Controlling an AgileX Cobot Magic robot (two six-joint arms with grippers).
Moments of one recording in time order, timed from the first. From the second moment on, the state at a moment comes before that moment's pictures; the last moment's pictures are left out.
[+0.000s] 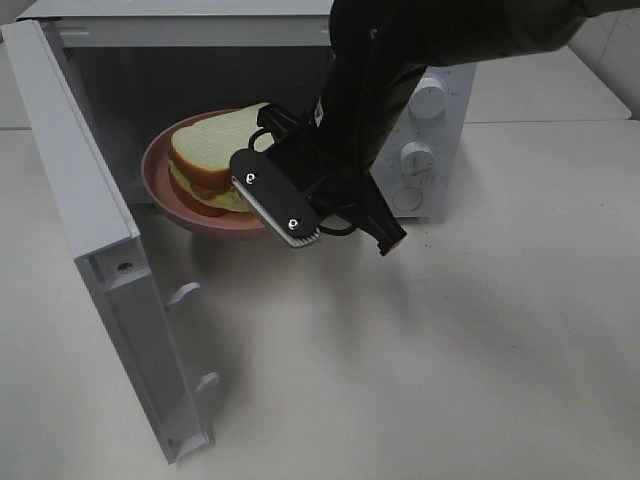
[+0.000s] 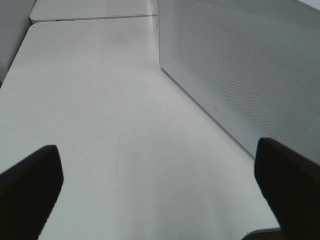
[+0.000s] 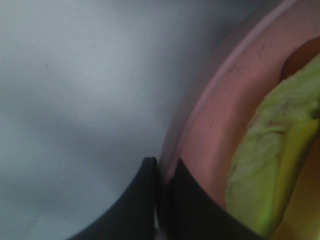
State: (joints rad) left arm 0.04 0.00 -0.50 -0.13 1.04 0.13; right arm 0.69 1.97 -1.44 -0.03 0.68 -1.61
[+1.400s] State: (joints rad) left arm 0.04 0.00 -0.50 -0.13 1.04 0.13; right arm 0.69 2.39 -2.11 -0.09 0.94 -1.35
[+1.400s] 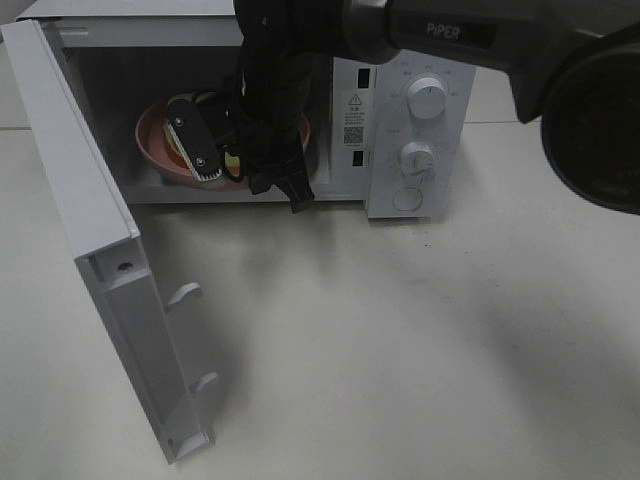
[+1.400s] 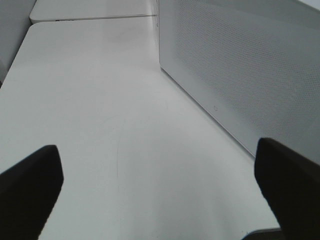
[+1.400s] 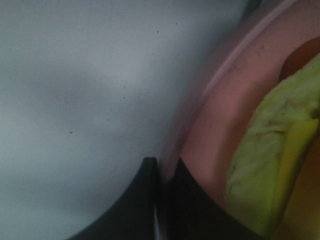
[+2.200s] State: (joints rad) left arm 0.04 0.00 -0.50 -0.13 1.04 0.13; right arm 0.65 2.46 -2.18 -0.10 0.88 -1.30
